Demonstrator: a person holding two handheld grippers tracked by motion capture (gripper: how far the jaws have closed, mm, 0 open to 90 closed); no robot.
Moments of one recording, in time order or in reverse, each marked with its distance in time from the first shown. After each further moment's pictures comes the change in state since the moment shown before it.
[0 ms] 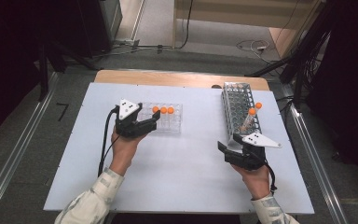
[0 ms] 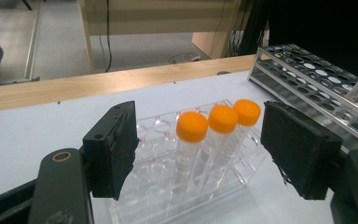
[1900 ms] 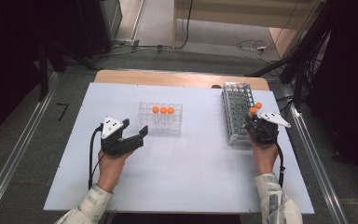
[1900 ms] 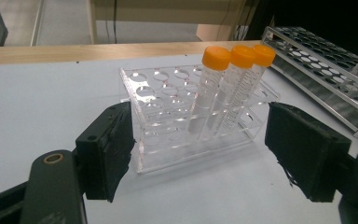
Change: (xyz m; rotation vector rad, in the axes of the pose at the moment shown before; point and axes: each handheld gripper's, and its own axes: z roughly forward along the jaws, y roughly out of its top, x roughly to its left) left arm 0.016 -0.038 -0.033 0.023 0.009 -0.053; right arm -0.078 0.021 0.036 -0.059 -0.380 0.101
